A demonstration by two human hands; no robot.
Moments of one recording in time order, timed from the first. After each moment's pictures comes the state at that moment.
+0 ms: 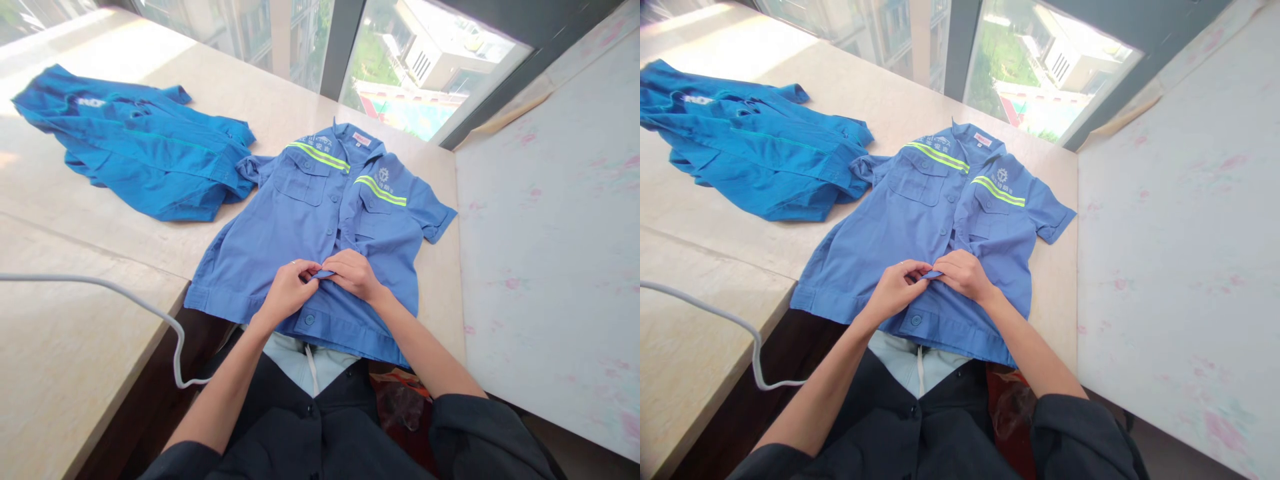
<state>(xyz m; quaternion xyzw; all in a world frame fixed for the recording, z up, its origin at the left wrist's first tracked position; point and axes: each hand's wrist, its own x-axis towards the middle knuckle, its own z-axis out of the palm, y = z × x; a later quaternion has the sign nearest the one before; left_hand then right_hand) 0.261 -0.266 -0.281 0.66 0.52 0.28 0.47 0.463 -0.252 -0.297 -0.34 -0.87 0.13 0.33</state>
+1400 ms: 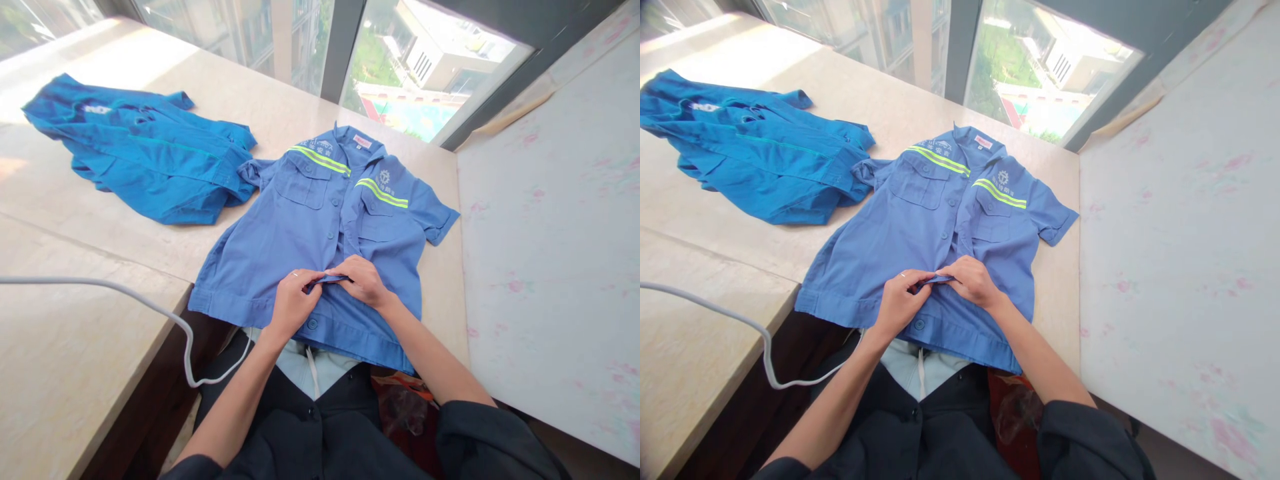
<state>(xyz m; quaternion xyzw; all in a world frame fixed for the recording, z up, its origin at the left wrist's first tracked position) 0.273 -0.287 -0.282 0.67 0.54 0.33 0.39 0.477 -0.261 -0.305 -0.33 -0.85 0.15 0.37</state>
